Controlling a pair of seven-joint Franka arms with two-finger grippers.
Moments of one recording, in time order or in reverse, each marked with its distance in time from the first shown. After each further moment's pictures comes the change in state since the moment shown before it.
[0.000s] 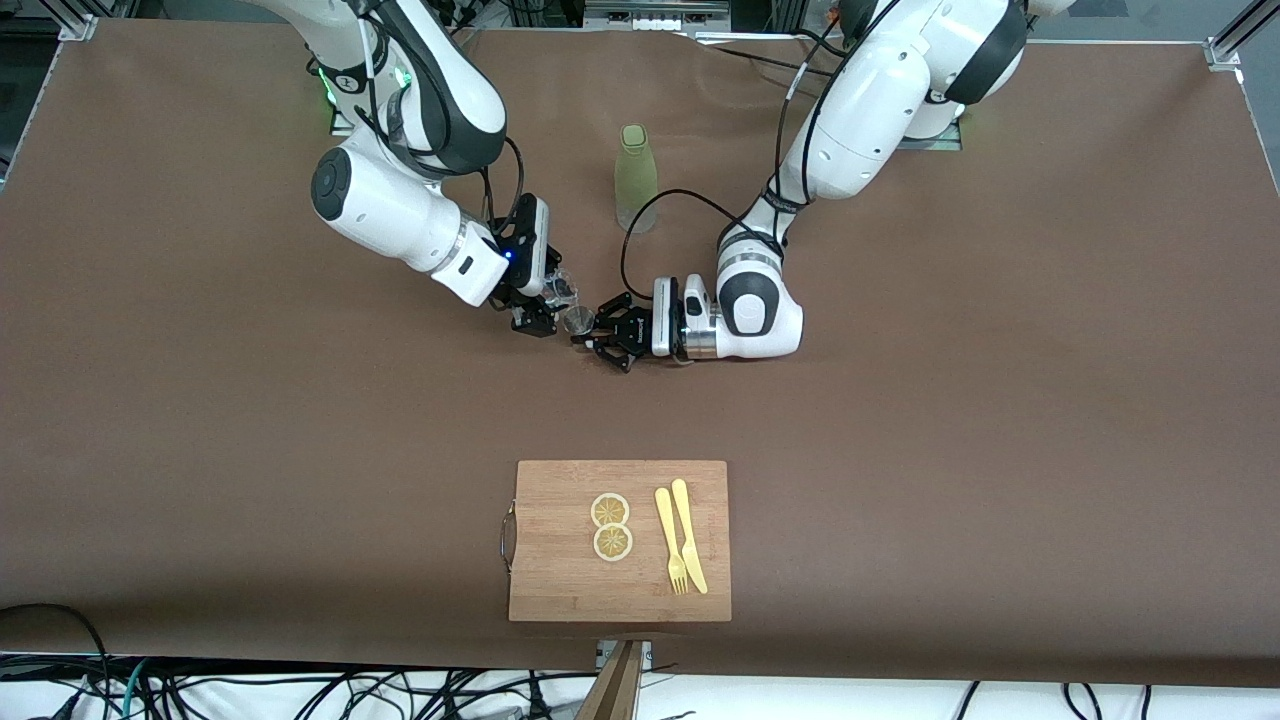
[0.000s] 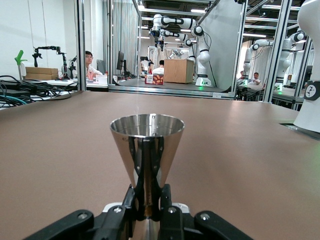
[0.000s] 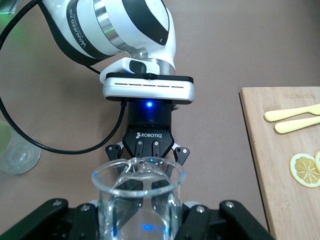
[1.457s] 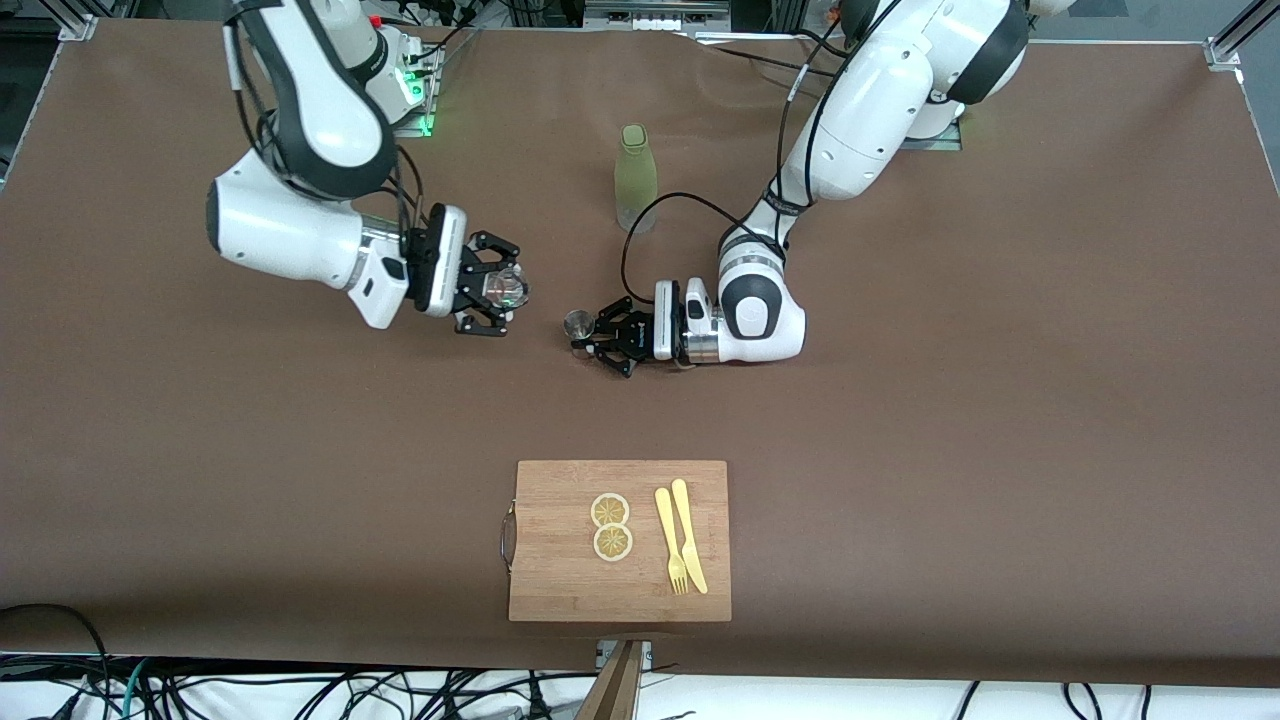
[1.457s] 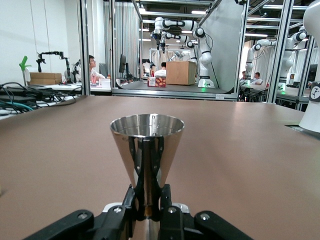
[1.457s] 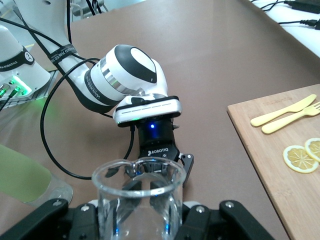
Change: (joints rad) left arm 0.006 -0.010 0.009 0.017 0.000 -0.006 0.001; right arm -0.197 -0.058 -0.015 -0.013 0.306 -0.267 -0.113
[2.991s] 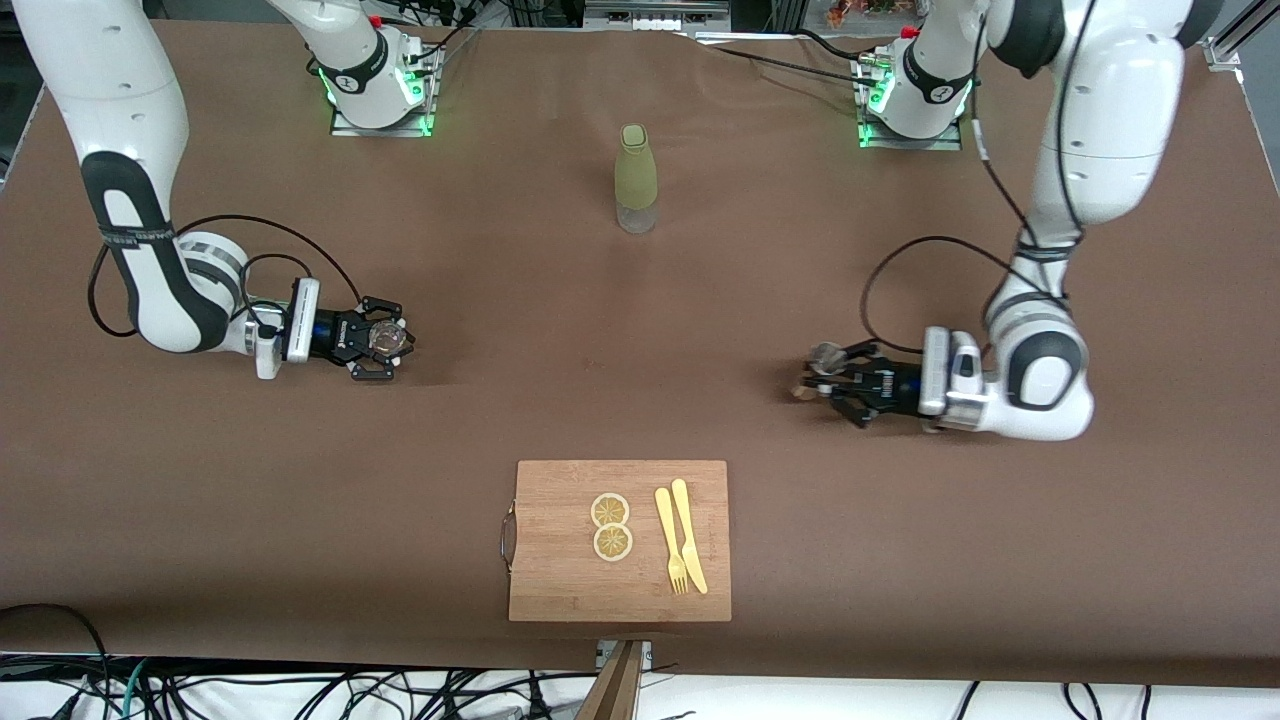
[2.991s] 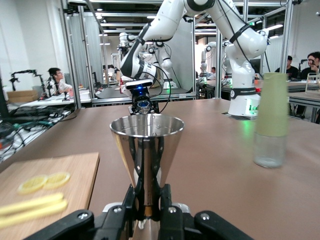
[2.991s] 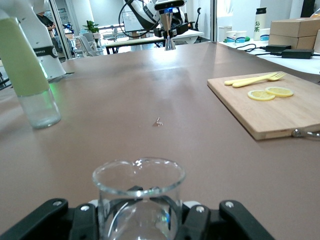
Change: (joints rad) left arm 0.520 -0.180 0.260 -0.109 0.639 -0.629 -0.058; right arm -0.318 0.443 -0.187 -0.006 0.260 -0.430 -0.899
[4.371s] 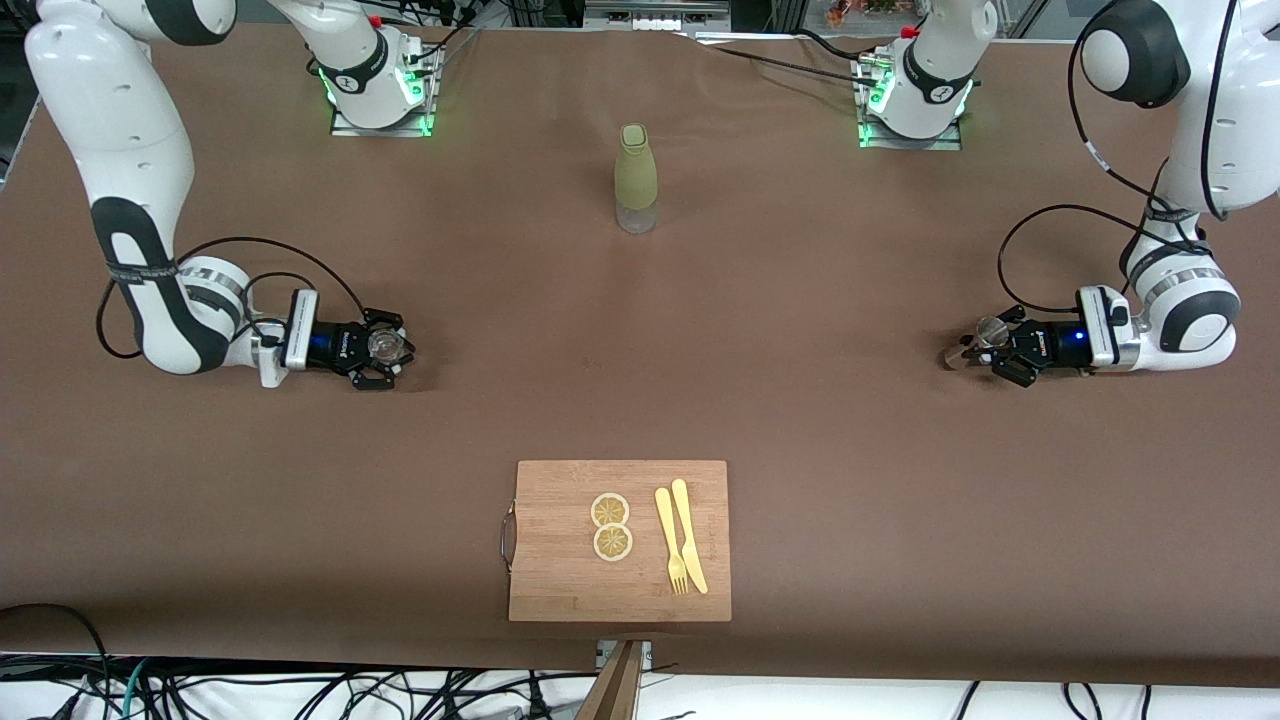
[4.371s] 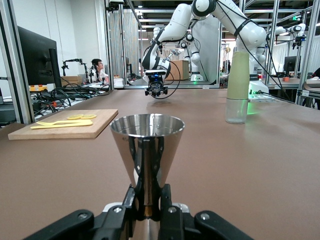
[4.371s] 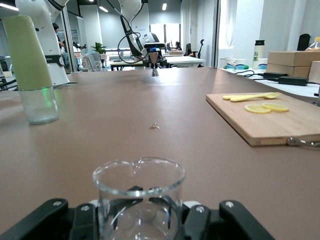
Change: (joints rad) left arm 0.302 0.072 0.121 -0.103 0.165 -0.125 0.224; right arm -0.040 0.151 0.002 0.099 0.054 -0.110 -0.138
